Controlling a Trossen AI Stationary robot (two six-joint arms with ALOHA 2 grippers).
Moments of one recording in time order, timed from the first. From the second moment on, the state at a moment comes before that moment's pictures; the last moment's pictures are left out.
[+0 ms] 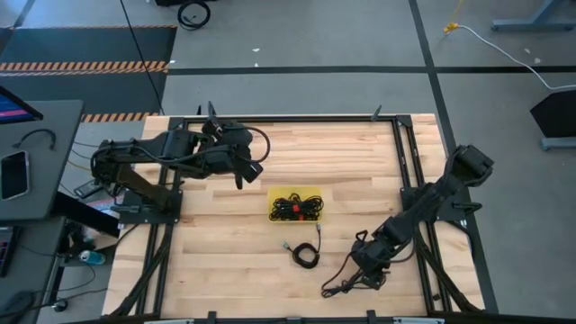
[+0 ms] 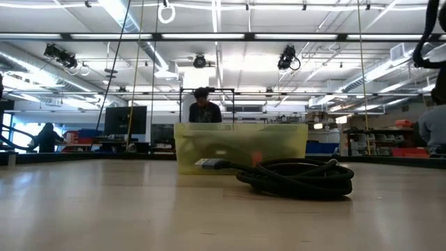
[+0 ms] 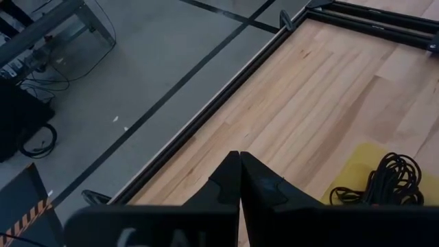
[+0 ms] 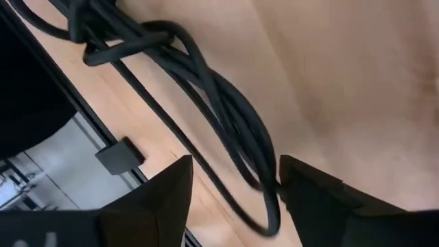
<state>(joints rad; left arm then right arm) -0.12 1.52 1.84 -1.28 -0.81 -0.53 0.68 1.58 0.74 -0.37 -0.39 1.29</state>
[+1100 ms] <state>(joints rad) -0.12 1.52 1.84 -1.28 -0.81 -0.48 0.38 1.30 1.00 -0.49 -0.02 1.02</state>
